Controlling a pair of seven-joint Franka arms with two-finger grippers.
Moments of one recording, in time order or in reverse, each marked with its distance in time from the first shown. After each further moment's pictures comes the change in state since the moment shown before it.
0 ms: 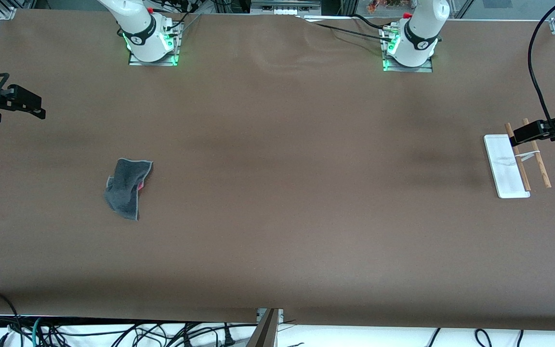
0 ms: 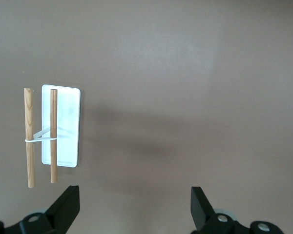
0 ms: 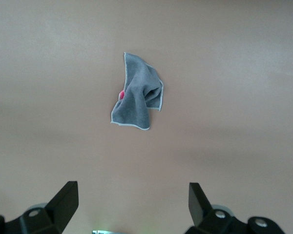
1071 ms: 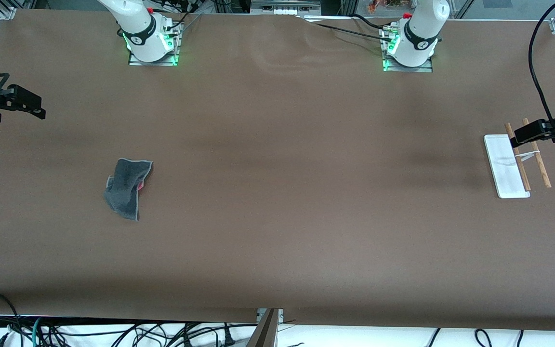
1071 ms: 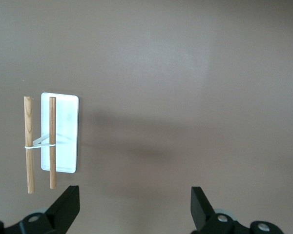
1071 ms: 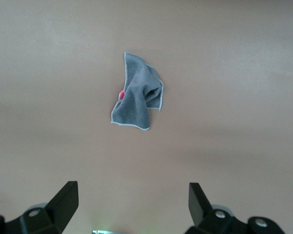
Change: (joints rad) left arm -0.004 0.008 -0.011 0.034 0.000 0.000 0.000; right arm 0.000 0.000 0.000 0.000 0.000 0.000 0.000
